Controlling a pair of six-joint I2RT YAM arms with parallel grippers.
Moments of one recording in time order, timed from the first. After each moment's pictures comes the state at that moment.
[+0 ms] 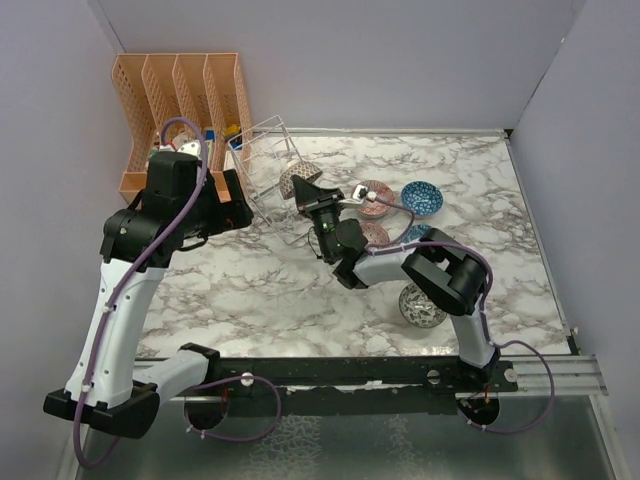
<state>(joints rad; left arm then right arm) -0.28 1.08 1.54 -1.17 -0.01 -0.45 0.94 2.05 1.10 1.37 0.63 0.98</state>
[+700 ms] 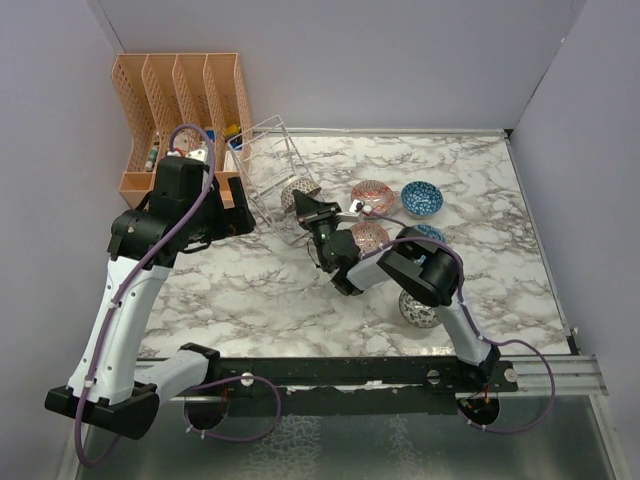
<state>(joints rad) -0.29 1.08 1.47 -1.16 0.00 -0.44 0.92 2.22 1.09 1.46 0.66 1.08</state>
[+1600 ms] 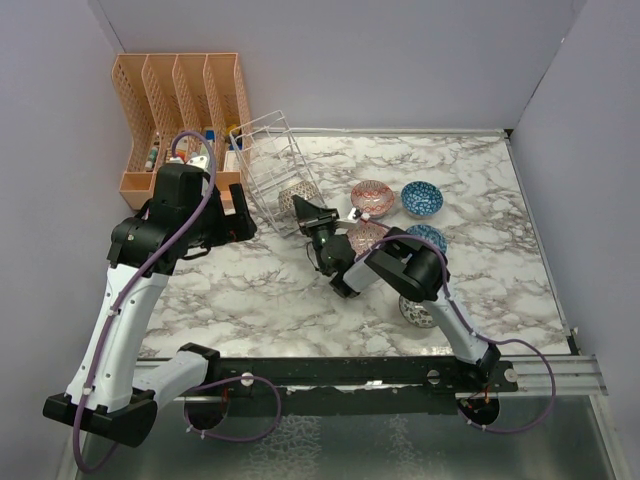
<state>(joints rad) -0.29 1.04 1.41 -1.14 0.03 -0.42 0.92 2.37 1.14 1.52 0.65 1.22</state>
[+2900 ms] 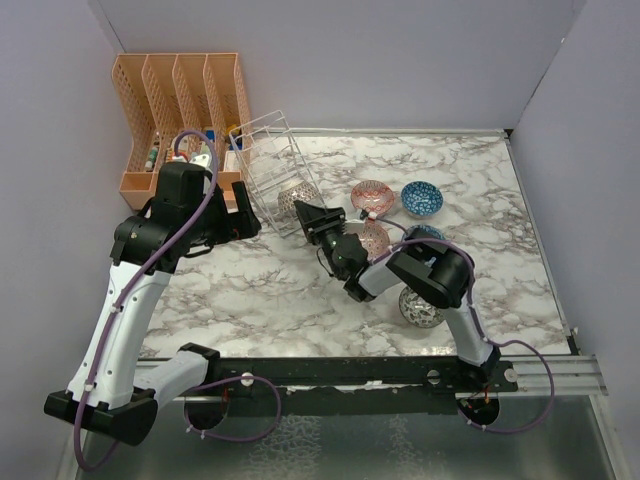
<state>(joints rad) -0.29 1.04 1.40 -1.10 0.07 -0.45 0.91 2.17 0.95 1.38 0.53 1.40</state>
